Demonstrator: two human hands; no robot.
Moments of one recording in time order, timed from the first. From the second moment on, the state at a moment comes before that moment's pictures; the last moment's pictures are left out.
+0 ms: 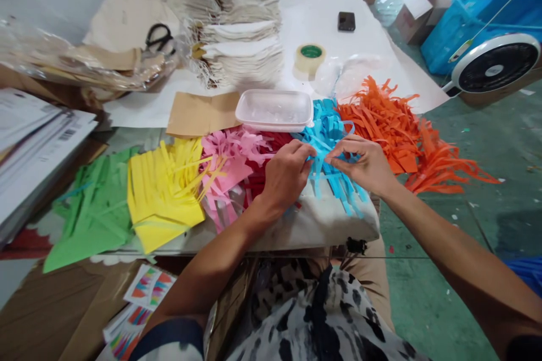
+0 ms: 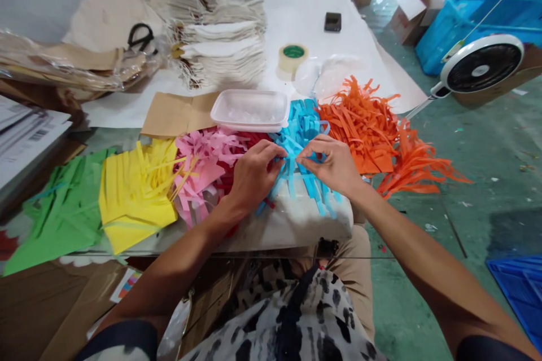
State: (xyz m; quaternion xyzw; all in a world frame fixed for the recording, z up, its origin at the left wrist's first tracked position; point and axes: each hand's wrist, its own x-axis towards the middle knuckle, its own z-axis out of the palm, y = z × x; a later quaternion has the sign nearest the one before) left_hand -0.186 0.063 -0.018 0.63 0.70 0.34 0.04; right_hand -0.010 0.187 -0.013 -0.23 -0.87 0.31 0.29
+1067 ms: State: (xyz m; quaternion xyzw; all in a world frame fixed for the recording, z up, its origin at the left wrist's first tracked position) left_hand -0.158 0.013 0.075 0.58 0.60 0.55 -0.01; right_hand 0.115 0.059 0.098 -0.35 -0.74 0.13 0.56
